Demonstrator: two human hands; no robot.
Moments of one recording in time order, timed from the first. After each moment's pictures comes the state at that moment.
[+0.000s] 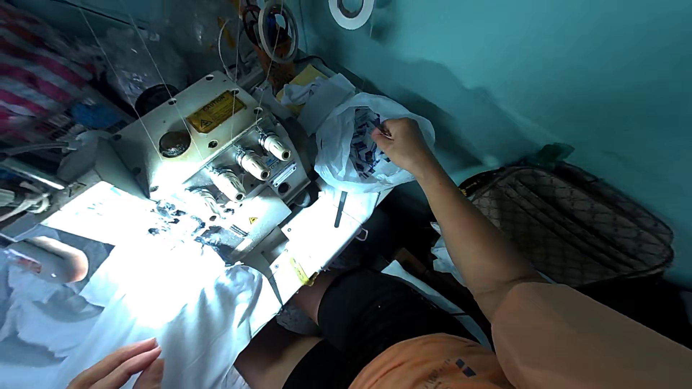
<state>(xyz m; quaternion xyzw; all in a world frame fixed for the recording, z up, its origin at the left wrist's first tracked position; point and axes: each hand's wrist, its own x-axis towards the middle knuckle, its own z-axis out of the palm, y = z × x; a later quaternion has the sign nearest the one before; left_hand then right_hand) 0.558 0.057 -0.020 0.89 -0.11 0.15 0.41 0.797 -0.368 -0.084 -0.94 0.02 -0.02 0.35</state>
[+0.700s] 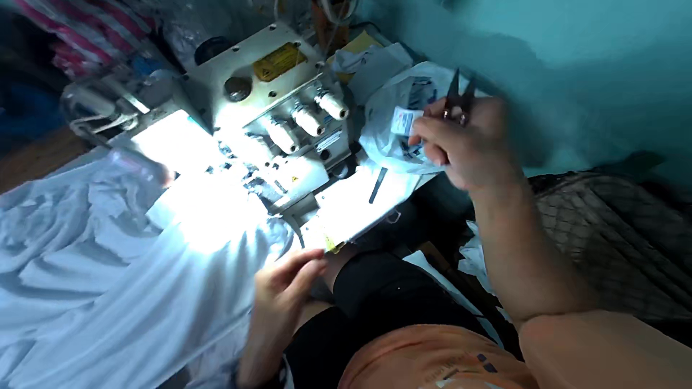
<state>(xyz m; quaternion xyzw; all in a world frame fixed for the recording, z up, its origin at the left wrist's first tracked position) 0.570 -0.050 -0.052 0.72 0.00 0.00 0.69 0.726 -0.315 -0.038 -0.74 -0.10 -0.06 0.66</state>
